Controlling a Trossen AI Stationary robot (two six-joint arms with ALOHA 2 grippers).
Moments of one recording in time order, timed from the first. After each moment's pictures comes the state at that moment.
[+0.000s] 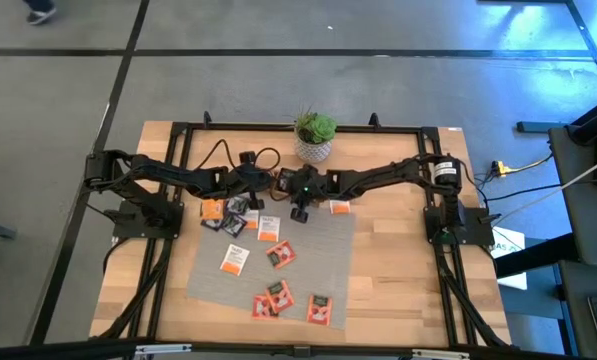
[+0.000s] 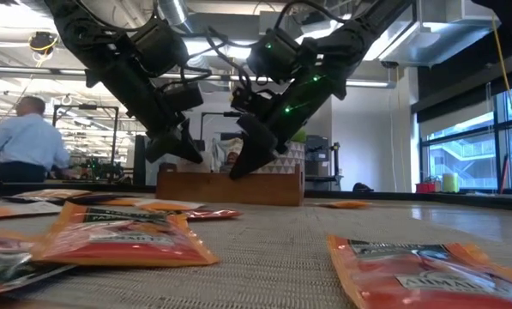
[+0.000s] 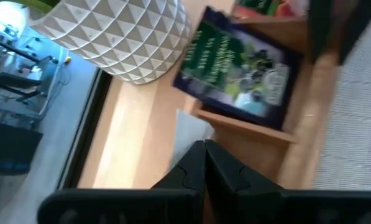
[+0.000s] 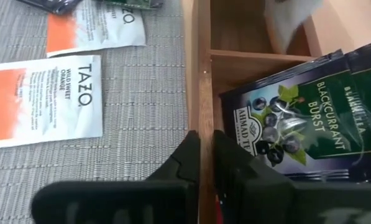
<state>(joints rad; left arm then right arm) 0.22 1.45 0.57 0.18 -0.43 0.37 -0.10 2.02 1.22 -0.04 0.09 0.03</state>
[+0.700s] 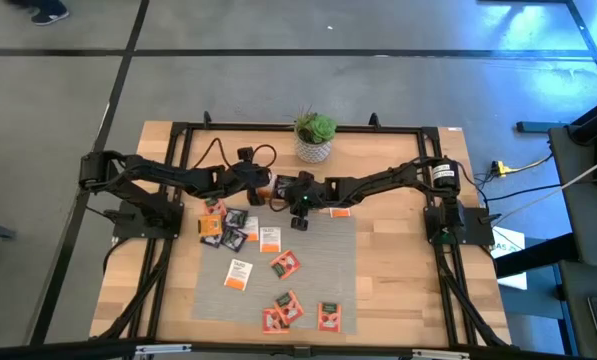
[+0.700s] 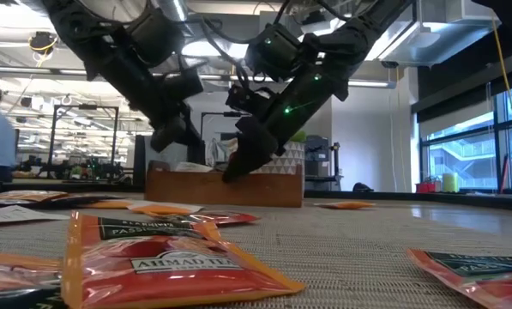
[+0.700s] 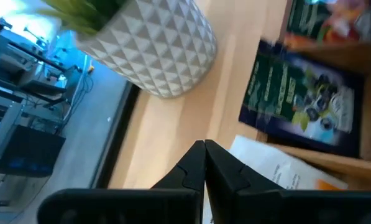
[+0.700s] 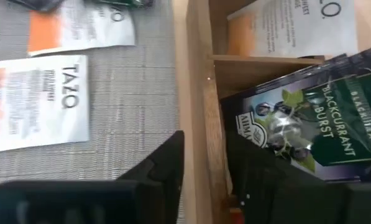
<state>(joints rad) 0.22 1.40 0.57 0.21 -0.48 0.40 -0.07 2.03 1.22 0.02 0.12 -0.03</state>
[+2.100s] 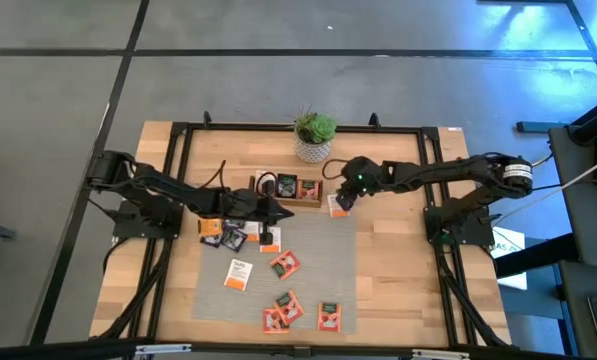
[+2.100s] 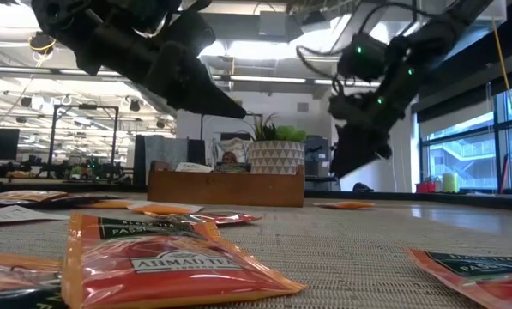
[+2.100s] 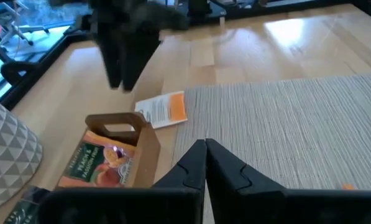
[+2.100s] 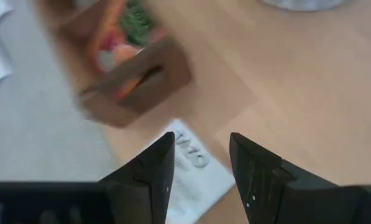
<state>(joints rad) -0.06 1.49 0.60 0.50 -0.16 0.09 -0.27 1.47 0.68 -0.11 0.06 0.41</state>
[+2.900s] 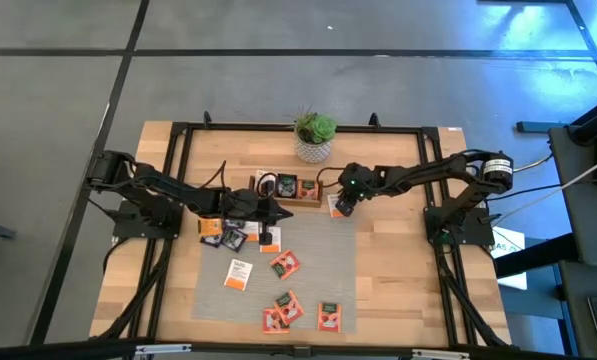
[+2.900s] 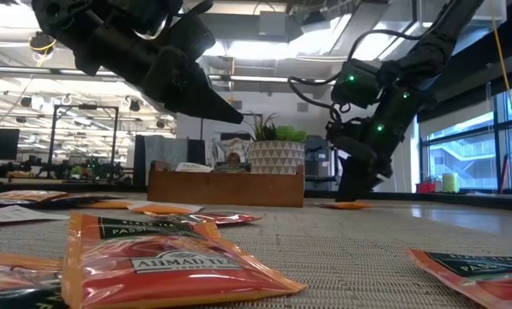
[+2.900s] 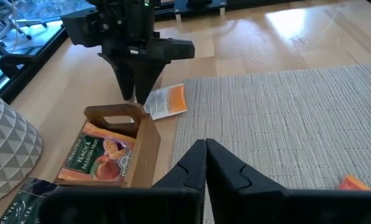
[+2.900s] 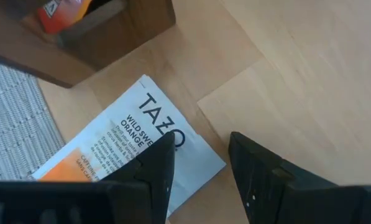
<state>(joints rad) -0.06 1.49 0.60 0.47 -0.16 0.09 -0.26 1.64 0.66 -0.08 0.06 0.32</state>
